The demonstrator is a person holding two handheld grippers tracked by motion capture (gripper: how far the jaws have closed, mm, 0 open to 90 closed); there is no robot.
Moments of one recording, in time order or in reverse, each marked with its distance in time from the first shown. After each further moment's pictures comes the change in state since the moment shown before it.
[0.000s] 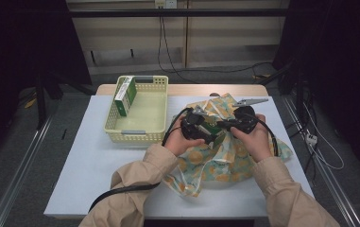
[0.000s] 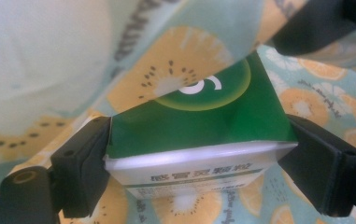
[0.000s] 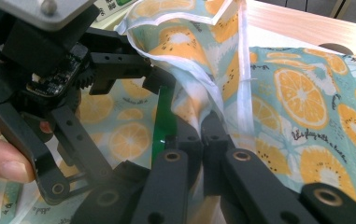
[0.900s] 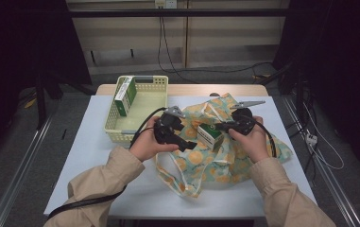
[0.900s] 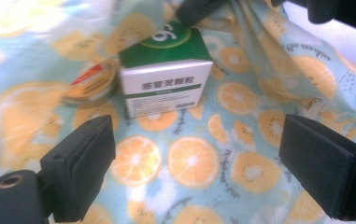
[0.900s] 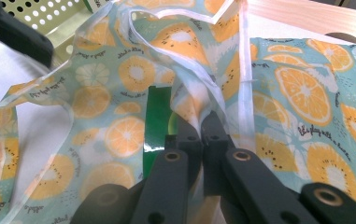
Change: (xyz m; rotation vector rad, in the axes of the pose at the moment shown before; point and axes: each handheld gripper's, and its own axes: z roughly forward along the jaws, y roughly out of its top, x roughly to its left) left arm -0.001 -0.011 -0.105 0.068 -0.107 0.032; right arm -0.001 -0.006 0.009 0.020 -0.002 0.009
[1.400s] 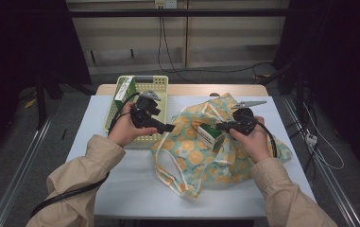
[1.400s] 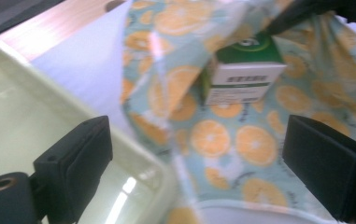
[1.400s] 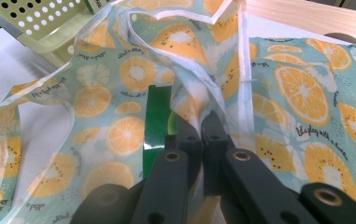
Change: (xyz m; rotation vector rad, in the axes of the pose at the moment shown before) left arm 0.051 -0.005 -0.051 -0.016 0.133 -0.081; right arm -0.001 0.000 -0.003 -0.004 0.003 0.000
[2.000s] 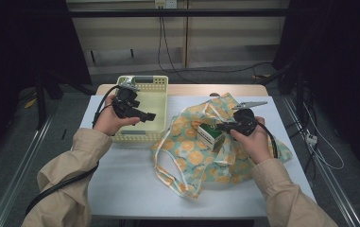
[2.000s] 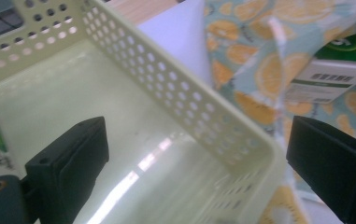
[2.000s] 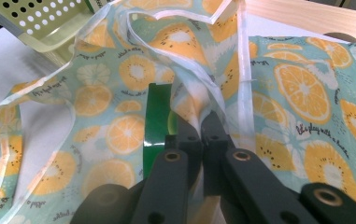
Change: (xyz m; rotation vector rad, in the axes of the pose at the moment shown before) left arm 0.061 -0.019 -0.019 -0.008 0.122 -0.100; right arm 0.000 -0.002 -0.002 -0.004 0.001 -0.002
